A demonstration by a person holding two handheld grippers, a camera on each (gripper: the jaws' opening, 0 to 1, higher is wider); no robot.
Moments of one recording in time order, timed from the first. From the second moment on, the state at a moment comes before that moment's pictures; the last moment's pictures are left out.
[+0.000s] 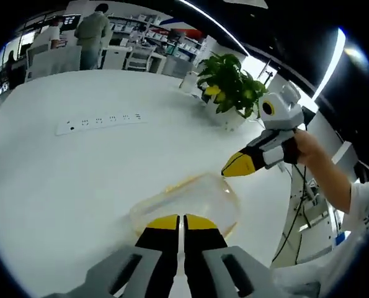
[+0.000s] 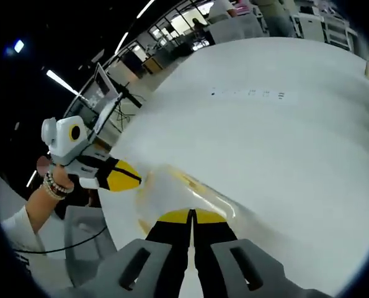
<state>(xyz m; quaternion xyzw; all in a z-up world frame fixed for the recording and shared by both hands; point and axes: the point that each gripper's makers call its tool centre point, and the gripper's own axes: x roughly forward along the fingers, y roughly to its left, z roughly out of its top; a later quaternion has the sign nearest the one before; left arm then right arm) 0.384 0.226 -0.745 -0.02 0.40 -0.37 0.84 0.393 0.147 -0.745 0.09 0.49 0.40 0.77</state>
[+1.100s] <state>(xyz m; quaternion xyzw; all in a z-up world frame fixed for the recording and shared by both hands) 0.320 0.173 -0.765 0.11 0.38 -0.46 0.80 0.399 0.194 -0.763 0.05 0.49 0.44 0.76</state>
